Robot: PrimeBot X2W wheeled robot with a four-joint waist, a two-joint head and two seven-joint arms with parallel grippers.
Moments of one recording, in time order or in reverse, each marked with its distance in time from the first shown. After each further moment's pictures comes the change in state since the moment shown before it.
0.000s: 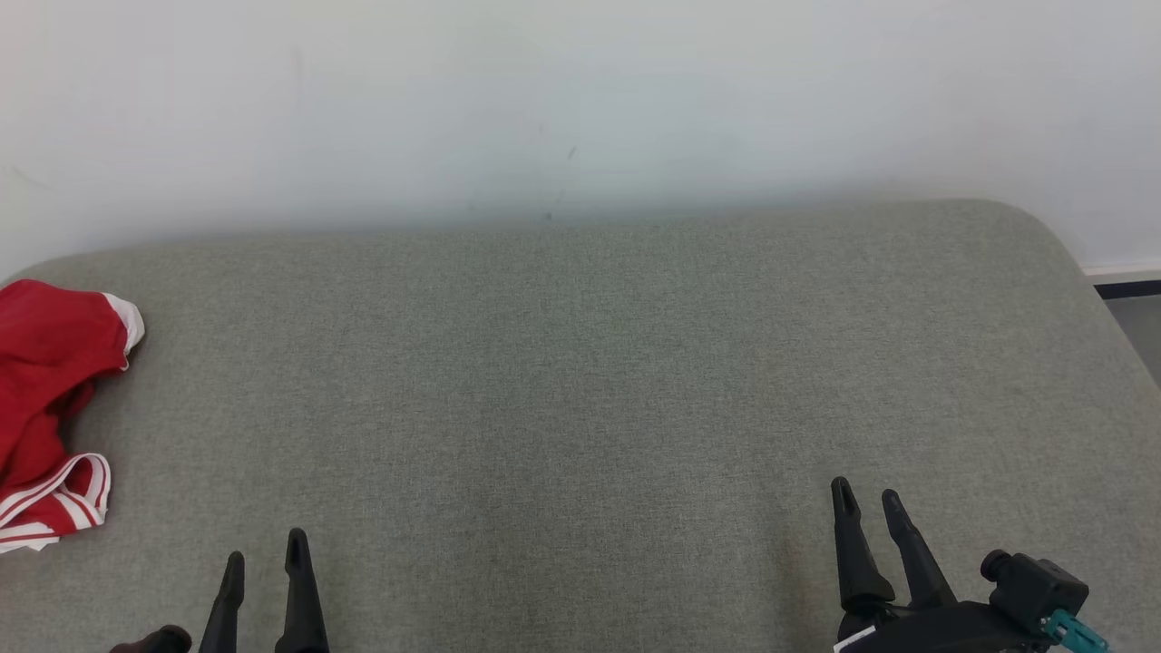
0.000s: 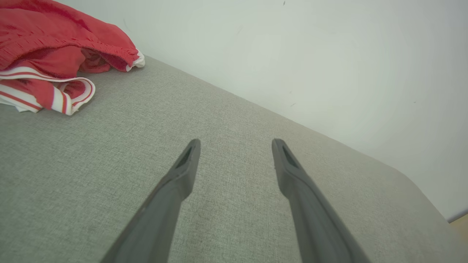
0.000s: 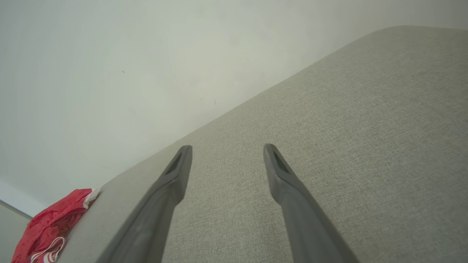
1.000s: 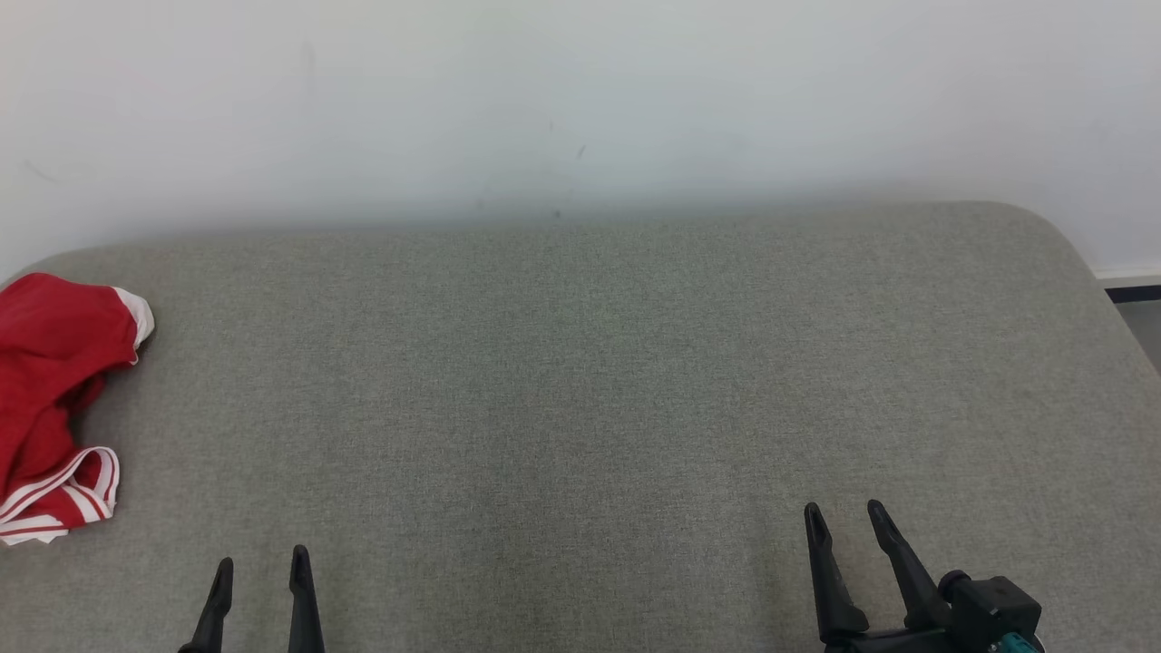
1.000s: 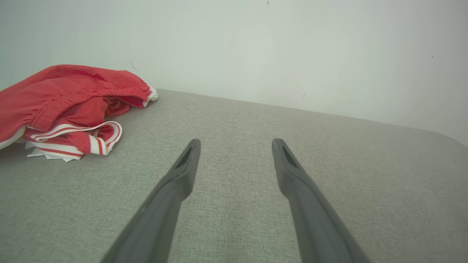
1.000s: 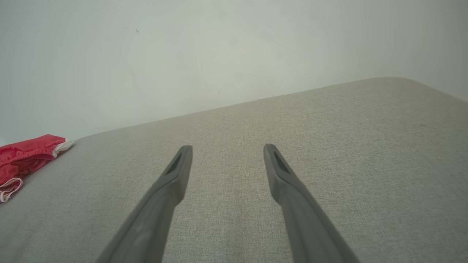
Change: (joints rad) left arm 0.042 0.002 0.024 -0.014 0.274 -0.021 -0.064; right arm 0.030 0.000 0.021 0.007 -0.309 0.001 -0.066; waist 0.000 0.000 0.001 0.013
